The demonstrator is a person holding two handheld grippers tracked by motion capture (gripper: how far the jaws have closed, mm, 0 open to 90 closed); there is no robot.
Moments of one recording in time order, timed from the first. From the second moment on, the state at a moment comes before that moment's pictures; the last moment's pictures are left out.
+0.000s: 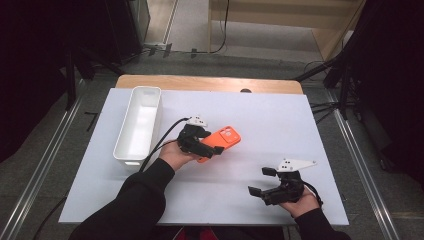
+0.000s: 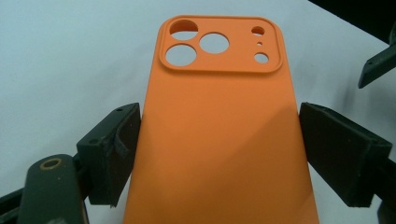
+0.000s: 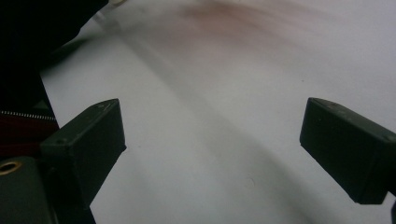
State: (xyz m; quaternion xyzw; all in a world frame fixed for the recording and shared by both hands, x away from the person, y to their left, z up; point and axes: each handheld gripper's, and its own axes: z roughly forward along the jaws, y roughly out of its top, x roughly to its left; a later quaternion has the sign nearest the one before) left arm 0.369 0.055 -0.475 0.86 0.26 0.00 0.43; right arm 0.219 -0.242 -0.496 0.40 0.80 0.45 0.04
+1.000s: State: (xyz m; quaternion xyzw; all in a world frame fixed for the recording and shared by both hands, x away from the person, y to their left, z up) left arm 0.344 0.064 -0.472 0.81 0.34 -0.02 0.48; right arm 0.222 -0.245 -0.491 0.45 0.76 0.47 0.03
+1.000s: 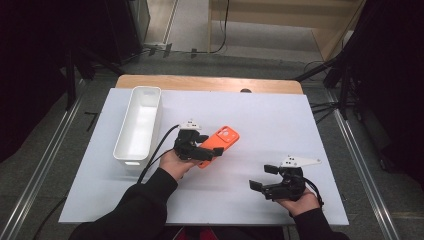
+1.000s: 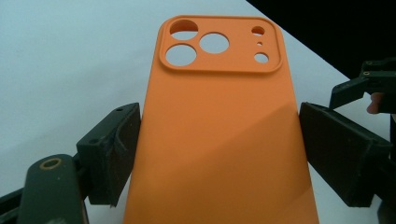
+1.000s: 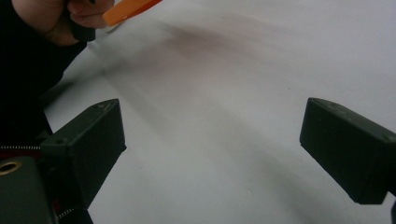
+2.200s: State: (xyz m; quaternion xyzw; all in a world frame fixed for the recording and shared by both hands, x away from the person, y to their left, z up) left arm 0.325 0.072 -0.480 0.73 0.40 0.05 0.55; right arm 0.239 -0.236 -0.473 0.48 0.72 0.49 0.05
